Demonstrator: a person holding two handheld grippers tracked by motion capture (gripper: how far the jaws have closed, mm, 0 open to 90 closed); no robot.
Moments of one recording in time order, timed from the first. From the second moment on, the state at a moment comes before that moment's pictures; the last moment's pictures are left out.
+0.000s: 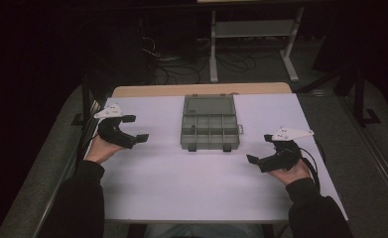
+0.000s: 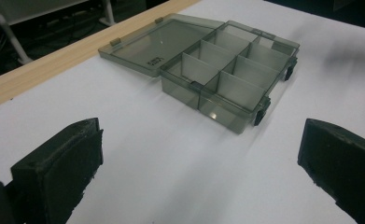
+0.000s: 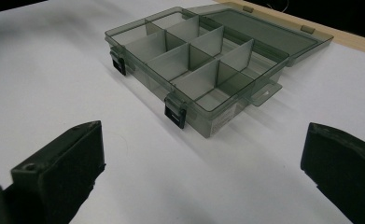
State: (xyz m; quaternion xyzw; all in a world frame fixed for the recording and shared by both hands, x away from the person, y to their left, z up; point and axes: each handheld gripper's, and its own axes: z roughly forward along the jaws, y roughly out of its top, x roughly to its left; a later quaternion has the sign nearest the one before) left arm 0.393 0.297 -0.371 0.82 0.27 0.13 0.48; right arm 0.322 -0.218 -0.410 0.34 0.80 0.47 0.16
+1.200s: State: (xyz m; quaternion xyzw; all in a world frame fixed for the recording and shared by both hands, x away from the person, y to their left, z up) left arm 0.342 0.369 -0.392 0.75 0.32 0.19 0.54; right arm 0.324 -0.217 -0.412 0.35 0.80 0.46 0.16
